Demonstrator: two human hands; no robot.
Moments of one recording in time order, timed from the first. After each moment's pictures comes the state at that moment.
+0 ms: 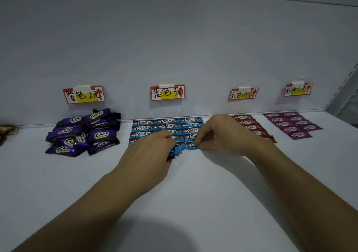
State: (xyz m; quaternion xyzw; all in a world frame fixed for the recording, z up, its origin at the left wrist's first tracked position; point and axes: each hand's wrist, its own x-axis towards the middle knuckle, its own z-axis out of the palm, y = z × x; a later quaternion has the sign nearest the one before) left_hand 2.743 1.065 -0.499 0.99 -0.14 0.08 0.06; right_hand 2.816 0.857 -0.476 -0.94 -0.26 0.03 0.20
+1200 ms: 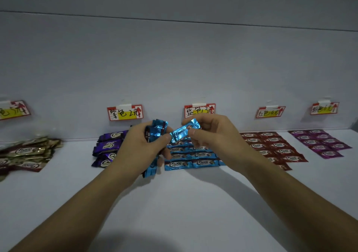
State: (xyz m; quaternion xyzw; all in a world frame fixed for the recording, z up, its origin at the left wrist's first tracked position) left_hand 2.732 1.155 -0.461 0.76 -0.02 0.09 0.64; right_hand 2.783 0.959 -0.448 -0.74 -0.25 0.04 0.63
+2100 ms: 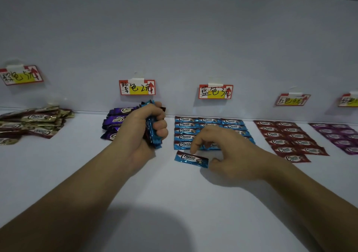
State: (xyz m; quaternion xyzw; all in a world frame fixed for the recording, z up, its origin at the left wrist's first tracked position) left_hand 2.736 1.161 -0.480 0.39 0.11 0.04 0.92; right_hand 2.769 0.946 -0.481 -0.90 -0.38 0.05 0.21
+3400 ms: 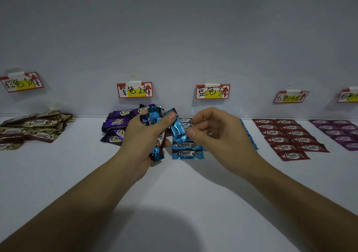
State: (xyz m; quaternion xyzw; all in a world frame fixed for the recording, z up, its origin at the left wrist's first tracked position) left_hand 2.730 1.149 -0.491 0.61 0.15 0.11 0.77; right_hand 2.760 0.968 -0.485 -0.75 -0.26 -0.01 0.60
